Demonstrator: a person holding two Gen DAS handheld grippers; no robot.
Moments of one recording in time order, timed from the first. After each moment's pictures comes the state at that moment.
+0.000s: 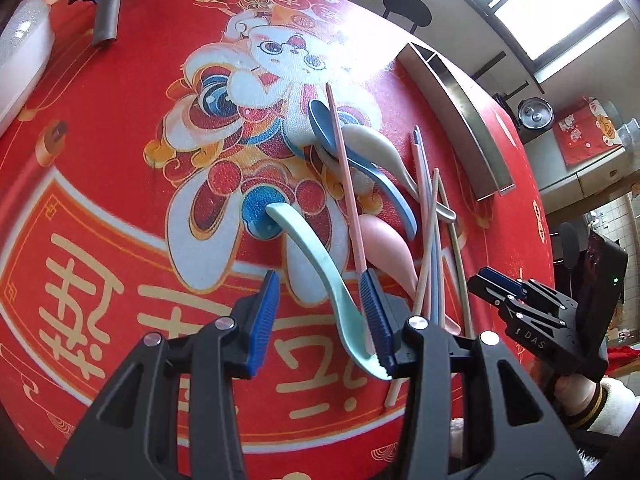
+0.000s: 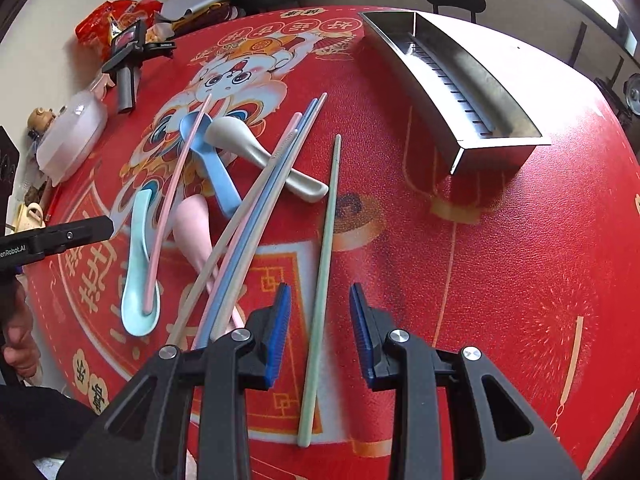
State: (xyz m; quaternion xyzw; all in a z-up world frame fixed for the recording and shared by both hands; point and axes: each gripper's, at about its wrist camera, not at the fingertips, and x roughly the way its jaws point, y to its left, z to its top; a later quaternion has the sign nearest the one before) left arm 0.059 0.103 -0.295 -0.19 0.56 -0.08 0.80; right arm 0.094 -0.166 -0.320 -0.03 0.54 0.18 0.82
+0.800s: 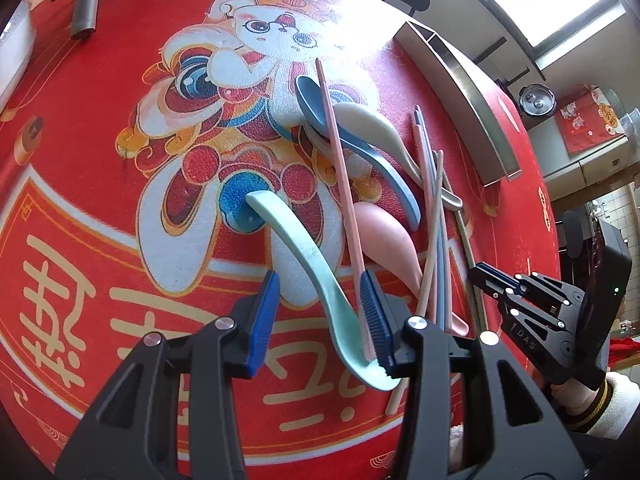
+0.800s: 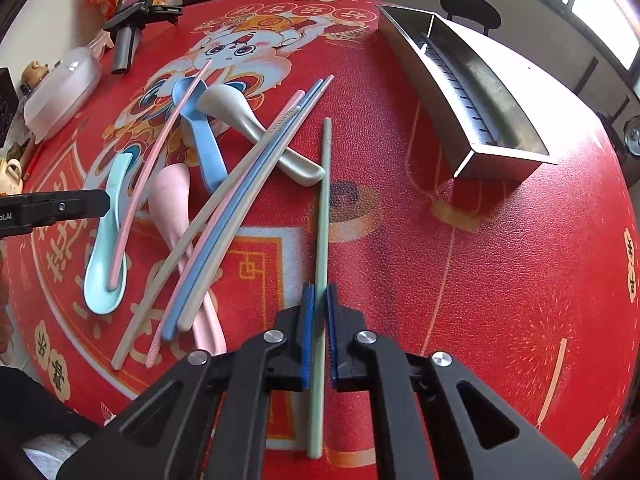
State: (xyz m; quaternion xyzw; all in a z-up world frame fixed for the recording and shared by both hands) left arm 0.073 0.087 -0.313 -0.18 0.58 -0.09 0.79; right arm 0.096 -0.159 -0.332 -0.10 0.54 0.17 0.82
